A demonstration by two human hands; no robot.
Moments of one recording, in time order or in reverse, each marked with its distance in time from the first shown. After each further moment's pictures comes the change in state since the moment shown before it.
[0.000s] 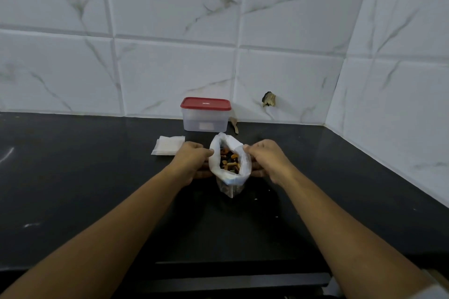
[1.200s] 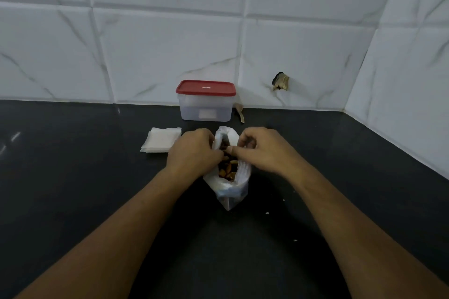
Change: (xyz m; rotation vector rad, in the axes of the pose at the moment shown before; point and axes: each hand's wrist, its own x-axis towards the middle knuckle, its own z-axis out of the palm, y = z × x) left_hand 0.056 -0.006 0.007 0.996 0.184 0.445; right_hand 0.045 -0.002 0.007 -0.652 -0.125 -0.396
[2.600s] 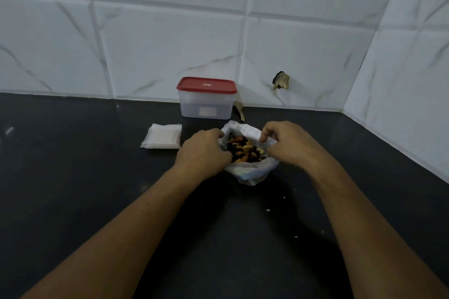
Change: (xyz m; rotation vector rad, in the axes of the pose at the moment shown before) left_hand -0.010 0.014 -0.006 -0.087 -0.148 0.034; right_hand -0.002 0.018 -0.031 -0.217 0.006 0.113
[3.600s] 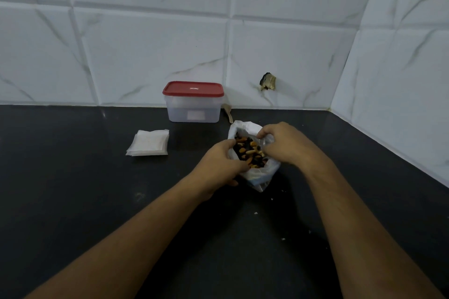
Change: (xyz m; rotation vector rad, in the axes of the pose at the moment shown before) left_hand -0.006 0.035 0.029 -0.660 -0.309 -0.087; right_hand 0.012 0.026 -0.003 -0.080 0.043 0.054
